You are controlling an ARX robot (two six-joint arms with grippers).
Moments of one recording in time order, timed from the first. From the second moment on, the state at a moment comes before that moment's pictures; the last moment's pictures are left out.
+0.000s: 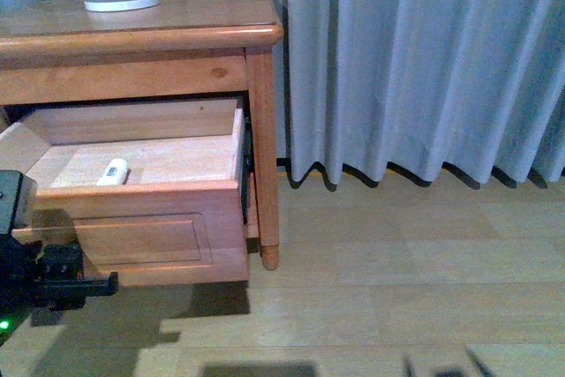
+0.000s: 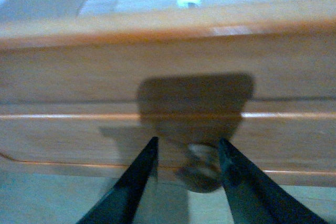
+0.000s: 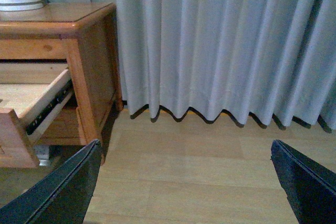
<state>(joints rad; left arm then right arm) -0.09 2.15 0.54 1.31 -0.22 0.08 0.00 0.00 0.01 0.00 0.00 0.00</state>
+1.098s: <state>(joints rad) -0.22 0.49 0.36 0.15 -0.42 0.20 0.00 0.00 0.01 0.00 0.00 0.00</state>
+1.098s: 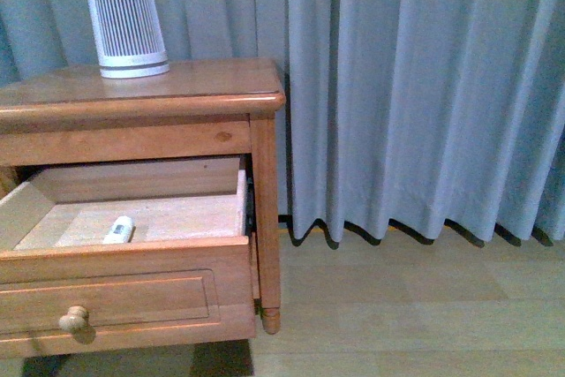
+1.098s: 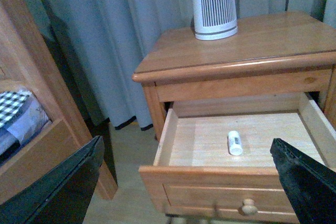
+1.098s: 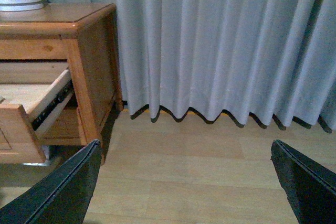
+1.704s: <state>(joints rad) -0.16 0.06 0.06 0.01 -0.14 0.01 0.00 0.00 0.01 0.00 0.00 0.00</state>
